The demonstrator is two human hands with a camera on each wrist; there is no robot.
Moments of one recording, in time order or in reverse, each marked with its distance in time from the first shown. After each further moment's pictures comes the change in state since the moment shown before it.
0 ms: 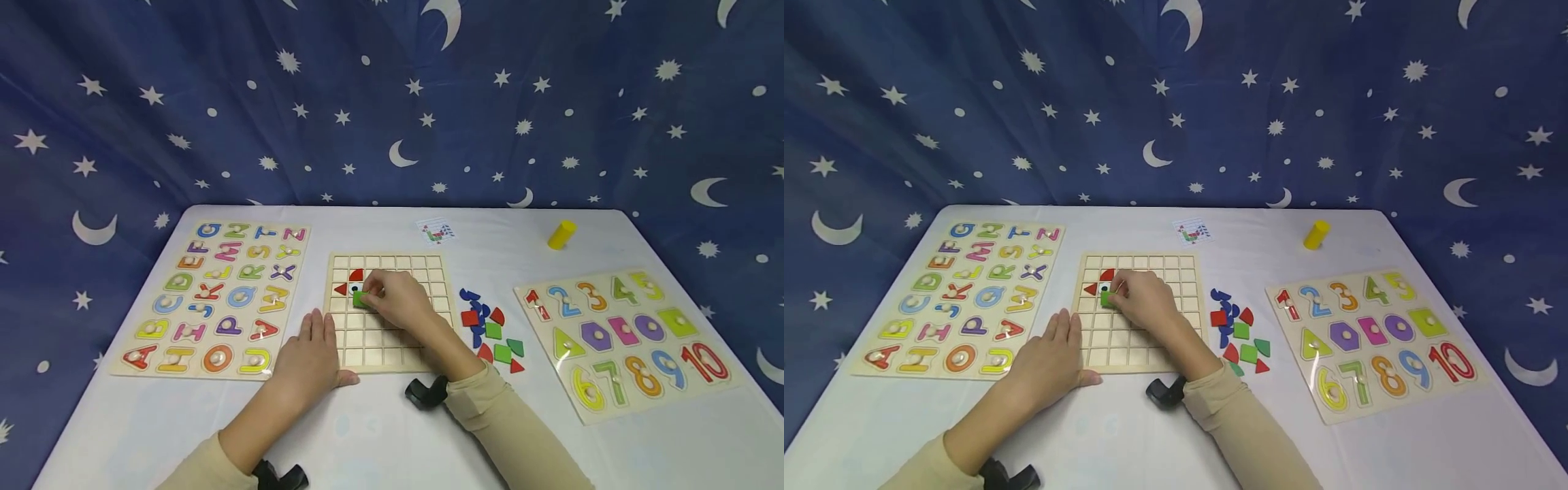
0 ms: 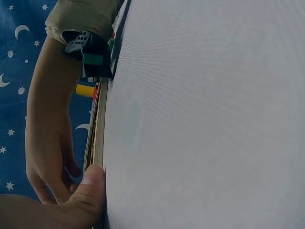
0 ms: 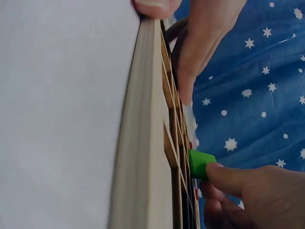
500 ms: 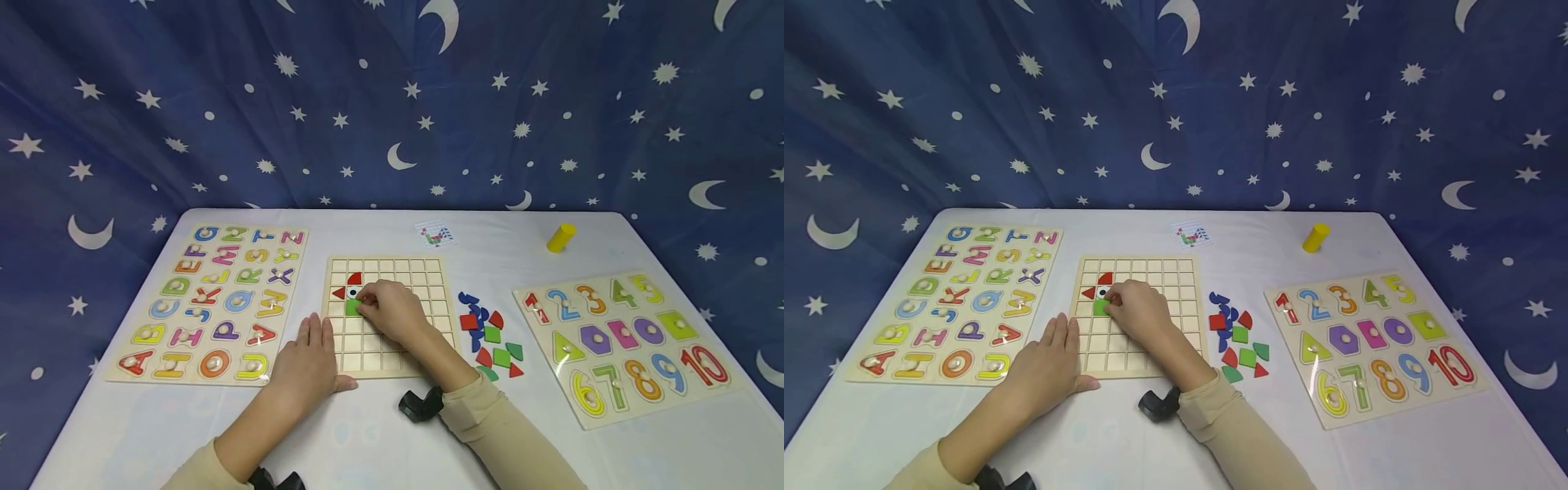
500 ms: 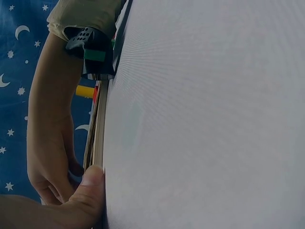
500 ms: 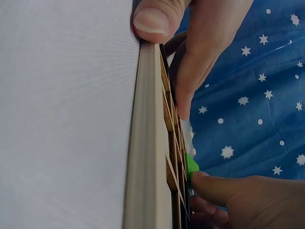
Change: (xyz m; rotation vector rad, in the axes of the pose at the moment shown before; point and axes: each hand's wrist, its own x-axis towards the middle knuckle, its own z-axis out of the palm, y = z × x) left_hand 0.000 -0.001 0.002 0.046 0.027 0.020; right_hand -0.003 -0.001 0.017 -0.082 0.039 -0.035
